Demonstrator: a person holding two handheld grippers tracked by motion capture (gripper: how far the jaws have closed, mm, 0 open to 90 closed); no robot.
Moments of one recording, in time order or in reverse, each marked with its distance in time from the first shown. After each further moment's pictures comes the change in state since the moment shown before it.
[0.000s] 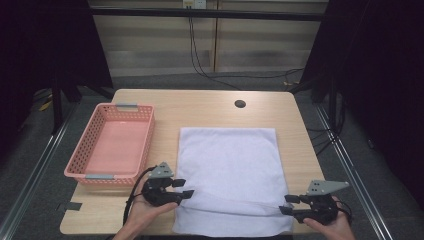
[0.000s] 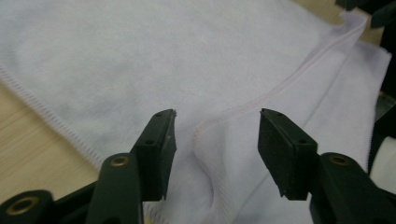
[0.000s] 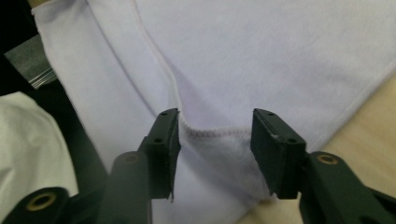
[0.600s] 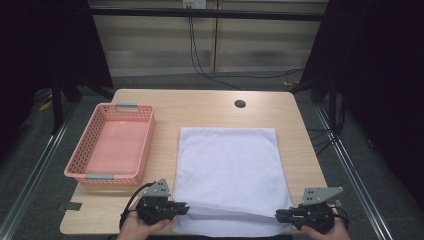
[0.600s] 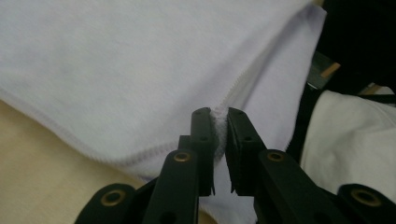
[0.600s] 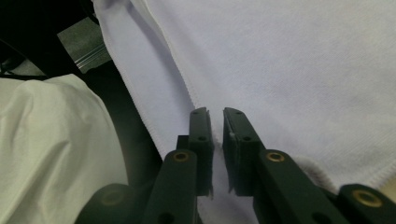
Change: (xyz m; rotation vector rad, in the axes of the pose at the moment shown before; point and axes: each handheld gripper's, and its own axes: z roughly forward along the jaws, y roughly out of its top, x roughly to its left) left arm -0.028 -0.034 -0.031 0.046 -0.113 0.034; right arm 0.025 -0.004 -0.002 0.037 0.135 -0.051
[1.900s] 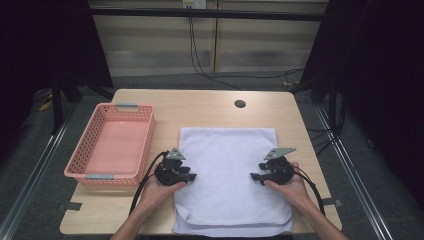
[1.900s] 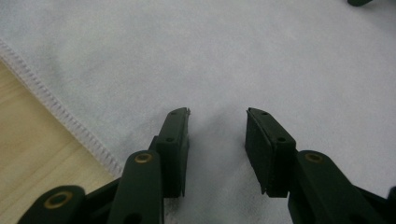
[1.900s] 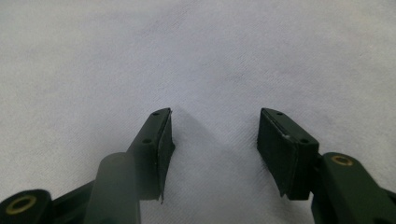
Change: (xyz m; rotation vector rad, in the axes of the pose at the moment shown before) left arm 0.083 0.052 0.059 0.020 0.224 -0.077; right arm -0.084 0.073 0.094 0.070 -0.303 0.017
